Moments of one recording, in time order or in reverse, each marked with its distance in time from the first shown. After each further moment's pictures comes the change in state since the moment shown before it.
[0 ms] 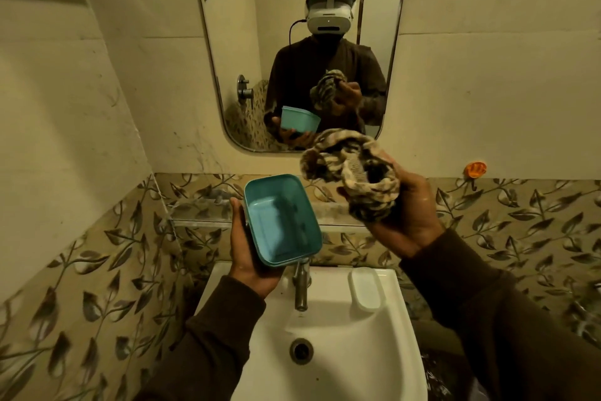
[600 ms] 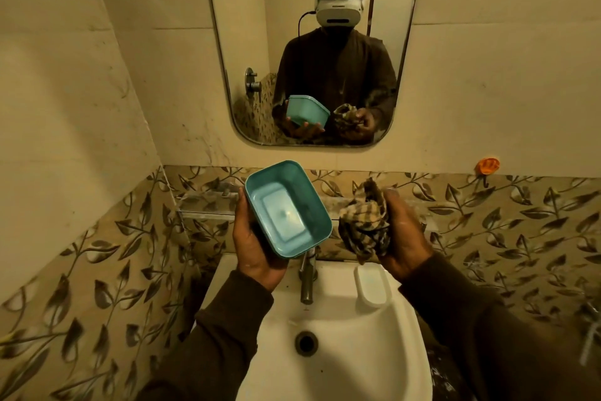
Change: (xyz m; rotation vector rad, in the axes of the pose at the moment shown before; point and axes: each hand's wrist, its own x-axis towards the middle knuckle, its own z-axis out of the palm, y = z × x) left_hand -0.003 -0.004 0.002 0.064 -0.021 0.198; right_hand 0.001 0.045 -0.060 -0.225 0.441 0.138
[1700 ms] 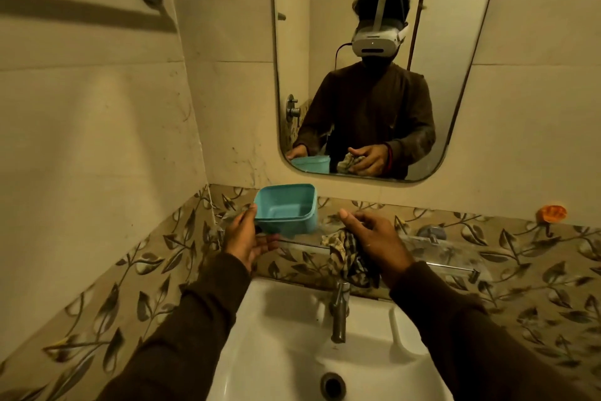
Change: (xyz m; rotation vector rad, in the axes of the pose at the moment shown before) left_hand 0.070 0.090 -0.073 0.526 0.492 -0.026; right_hand 0.055 0.029 0.072 -0.682 -0.121 -0.210
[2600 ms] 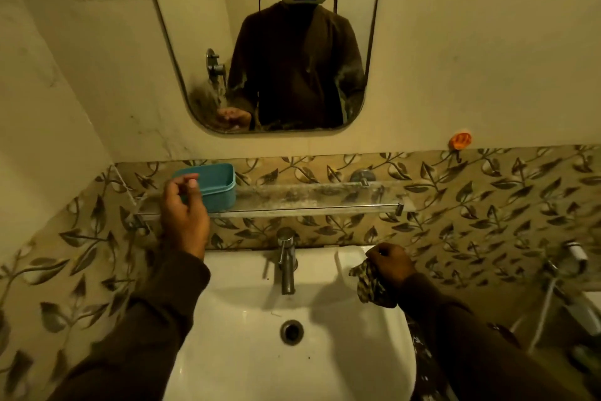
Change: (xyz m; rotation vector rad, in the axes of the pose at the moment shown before) left_hand -0.012 -0.041 0.031 0.461 0.192 0.681; right_hand -0.047 0.189 -0.129 -0.296 0.352 0.450
